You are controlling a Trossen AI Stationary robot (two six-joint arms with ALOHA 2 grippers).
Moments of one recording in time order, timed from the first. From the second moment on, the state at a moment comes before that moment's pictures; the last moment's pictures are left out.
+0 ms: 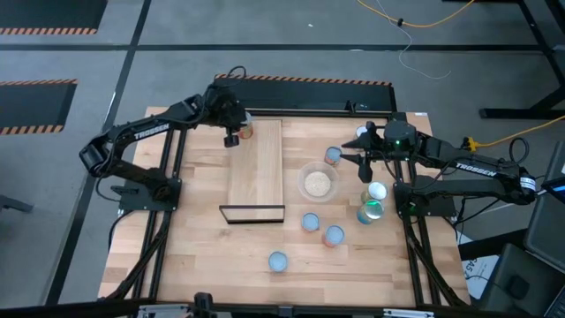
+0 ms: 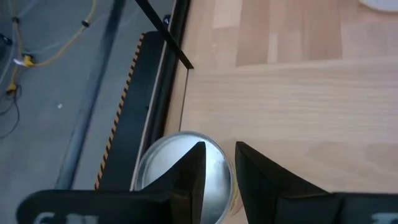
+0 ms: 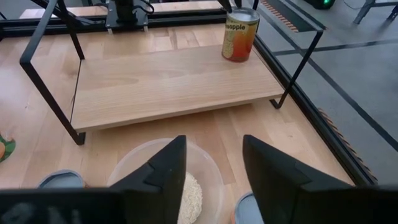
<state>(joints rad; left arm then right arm) 0.72 1.32 0.97 -0.39 0.14 0.60 -0.34 0.80 0.69 -0.36 -0.10 -0.09</state>
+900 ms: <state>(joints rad) 0.46 1.01 0.97 -0.55 0.15 0.34 -0.70 1.03 0.75 -0.61 0.14 -0.06</state>
